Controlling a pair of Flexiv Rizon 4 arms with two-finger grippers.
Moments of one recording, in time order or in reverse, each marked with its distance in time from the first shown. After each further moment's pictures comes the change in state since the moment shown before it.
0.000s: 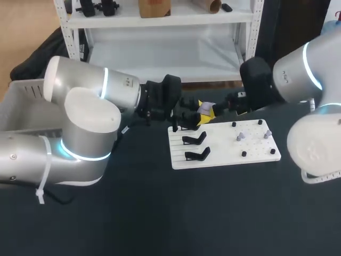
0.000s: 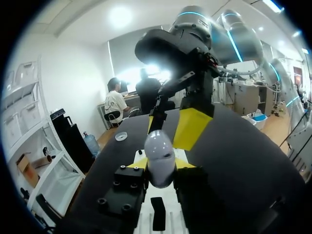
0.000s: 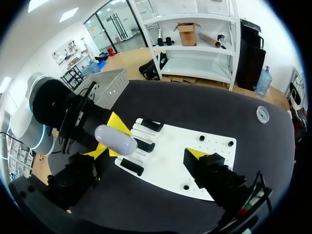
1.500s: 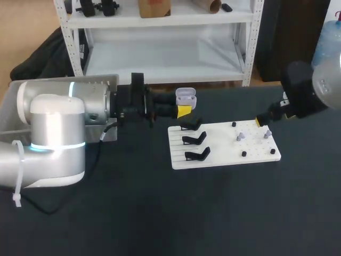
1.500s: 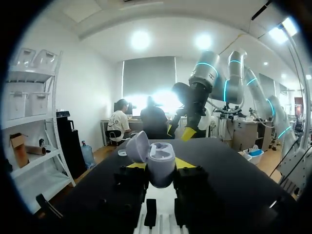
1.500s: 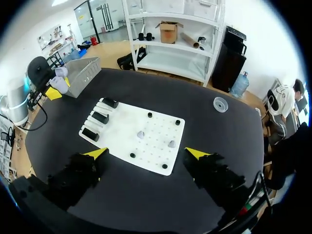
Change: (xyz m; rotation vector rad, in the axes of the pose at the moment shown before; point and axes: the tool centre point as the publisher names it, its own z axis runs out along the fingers) left arm -0.012 0.006 -0.057 -0.006 -0.286 -0.175; right arm 0.048 -0.083 -0.068 0.243 0.059 -0.077
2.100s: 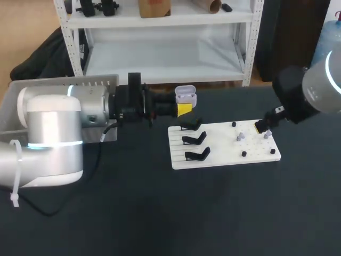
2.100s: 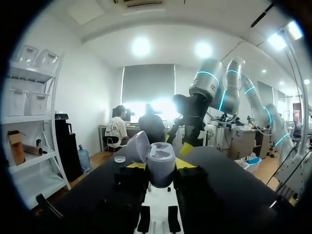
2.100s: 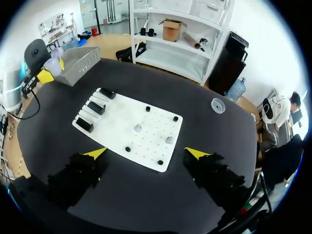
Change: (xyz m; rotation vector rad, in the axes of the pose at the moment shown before) left arm -0.015 -0.010 -0.001 0.024 -0.079 -0.027; right arm 0.012 -0.001 0.006 0.081 0.055 -0.099
